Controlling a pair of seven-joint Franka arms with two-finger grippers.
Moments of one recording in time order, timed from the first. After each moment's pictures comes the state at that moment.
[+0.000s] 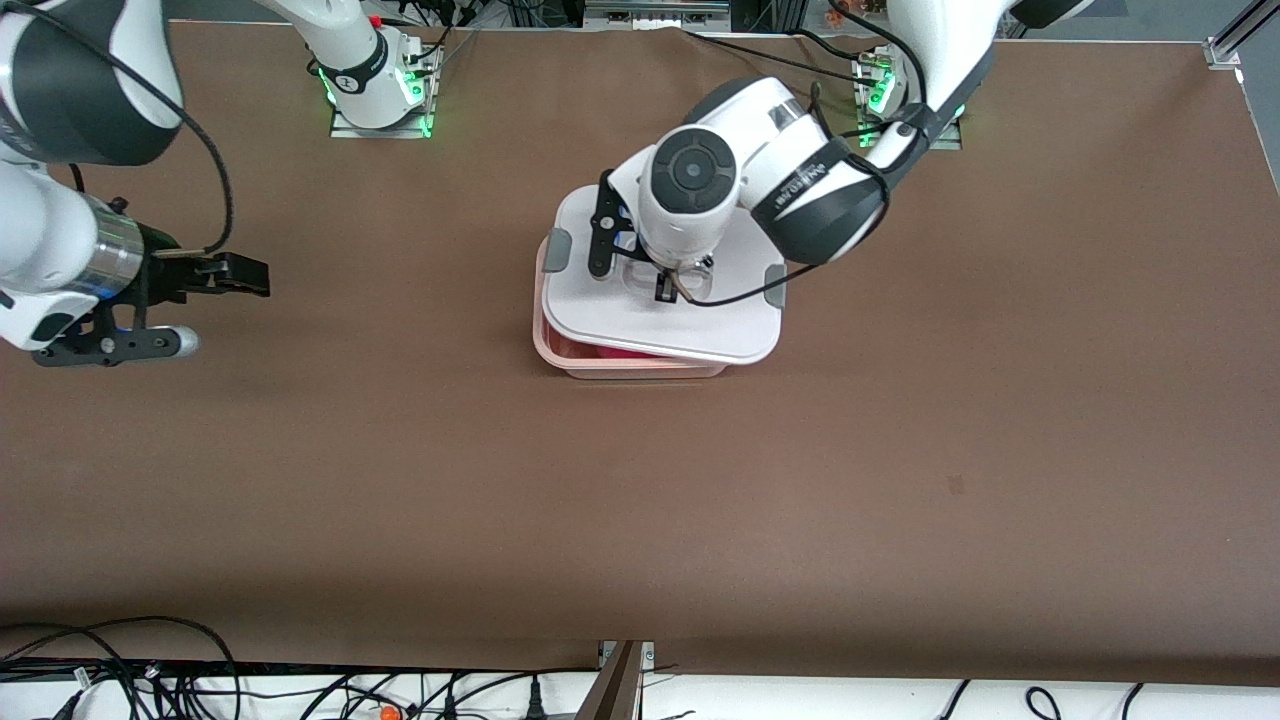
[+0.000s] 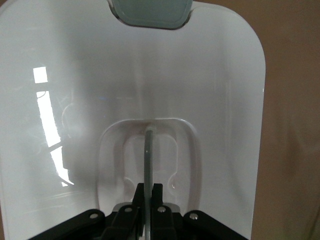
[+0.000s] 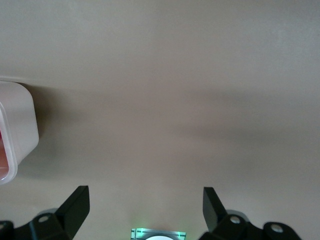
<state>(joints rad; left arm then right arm) -0.32 0.65 -0.60 -1.25 0.14 1.66 0.77 0.26 0.29 -0.21 -1.33 0.06 1.40 -0.03</state>
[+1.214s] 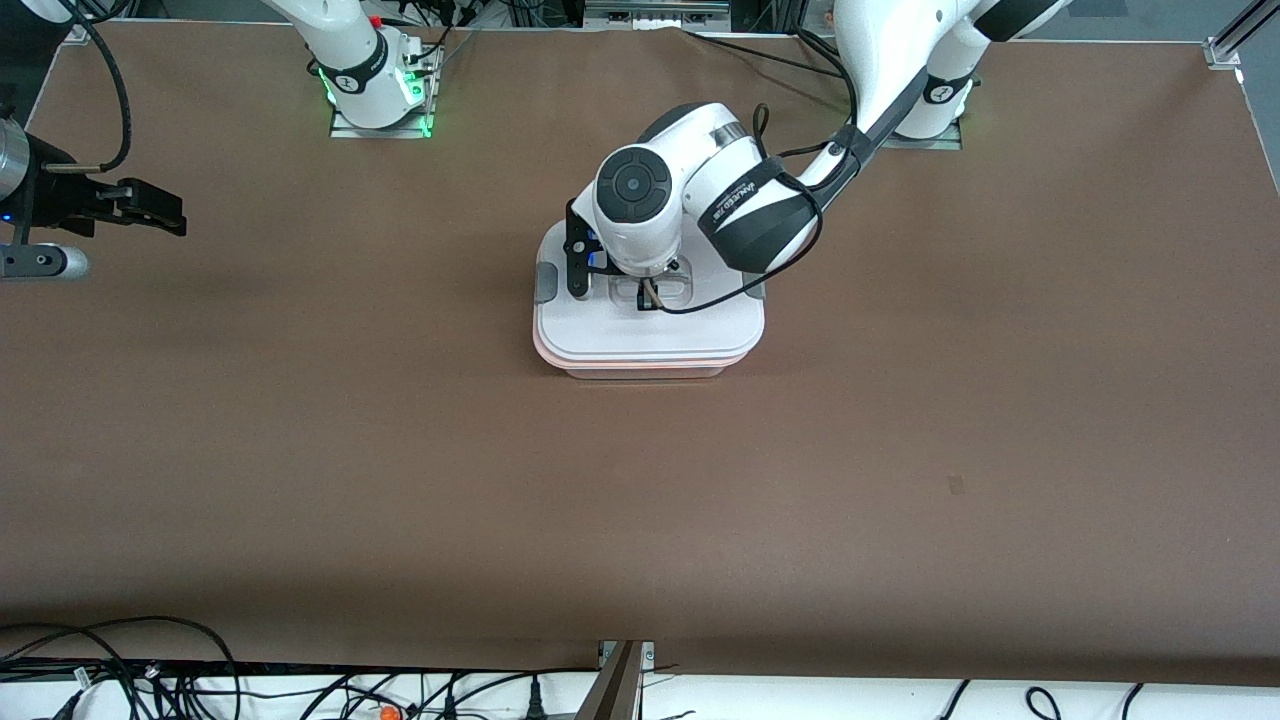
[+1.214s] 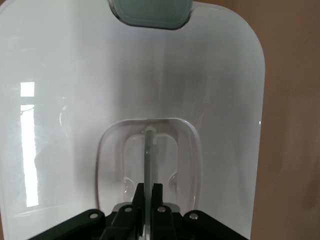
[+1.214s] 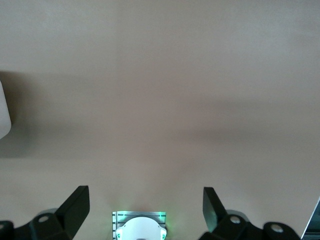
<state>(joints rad) -0.45 0.73 -0.48 -1.23 0.16 1.73 0.62 0.16 0.11 -0.15 -1.46 -0.06 1.37 -0.04</state>
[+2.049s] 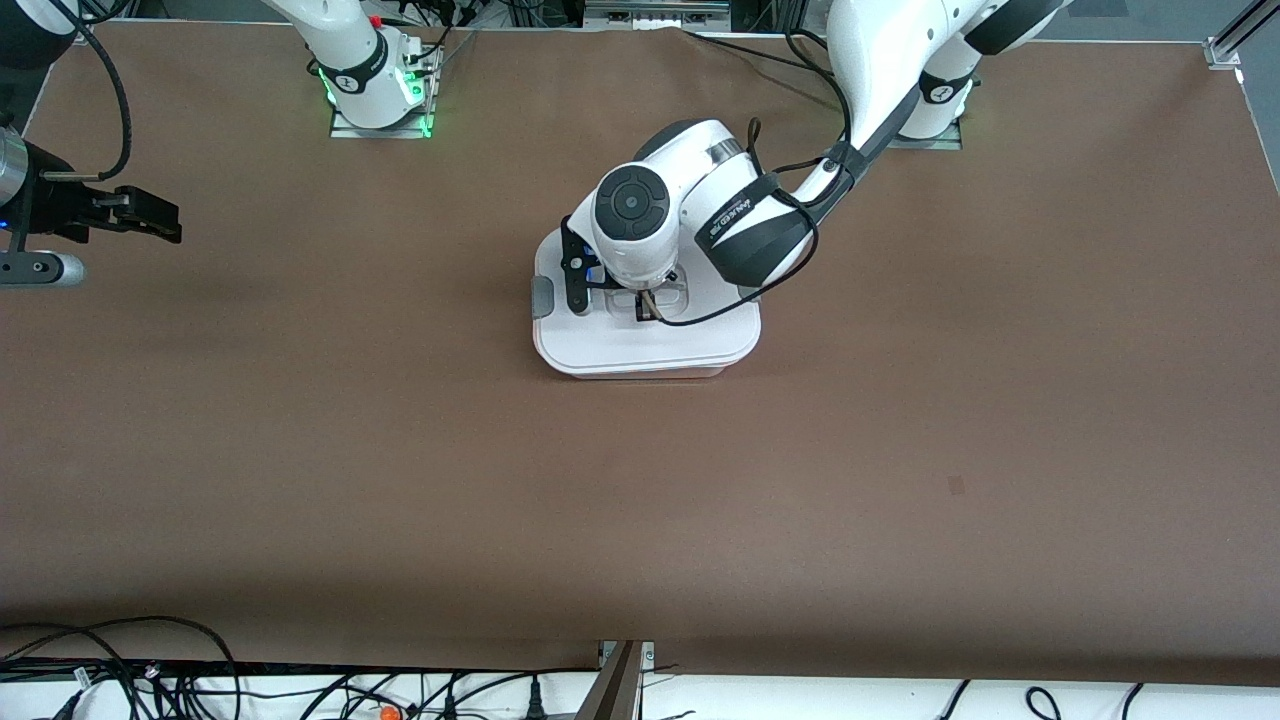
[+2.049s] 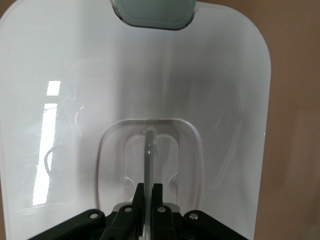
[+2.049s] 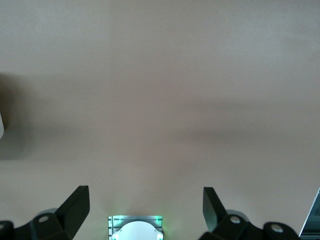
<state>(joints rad) -0.46 0.77 -0.47 -1.19 0.16 1.73 0.57 0.16 0.11 -0.15 -1.47 -0.07 1.39 -0.04</state>
